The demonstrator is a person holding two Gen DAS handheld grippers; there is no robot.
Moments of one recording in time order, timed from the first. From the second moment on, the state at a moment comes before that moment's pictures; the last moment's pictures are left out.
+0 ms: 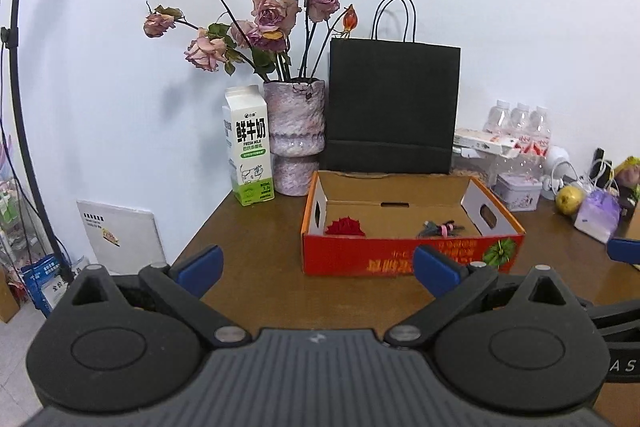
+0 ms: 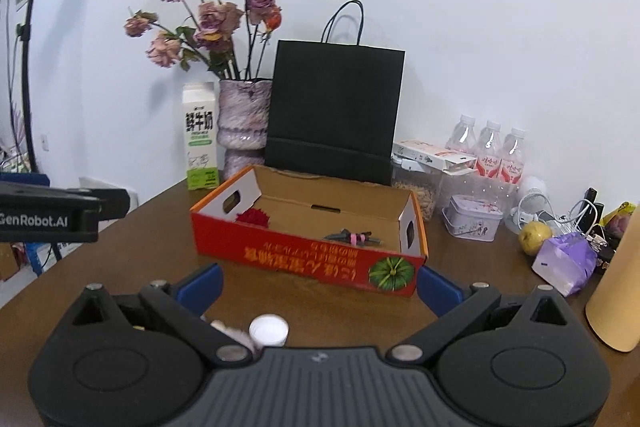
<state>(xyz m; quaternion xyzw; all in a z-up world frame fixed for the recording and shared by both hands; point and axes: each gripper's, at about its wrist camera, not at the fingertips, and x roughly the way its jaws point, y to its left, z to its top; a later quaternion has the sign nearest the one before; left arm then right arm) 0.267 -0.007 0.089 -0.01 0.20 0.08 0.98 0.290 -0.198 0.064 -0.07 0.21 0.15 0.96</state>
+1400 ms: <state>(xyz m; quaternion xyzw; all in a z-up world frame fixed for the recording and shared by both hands) 0.173 -0.009 -0.007 0.00 0.24 0.04 0.97 0.206 -0.241 -0.047 -0.07 0.28 0.15 0.95</state>
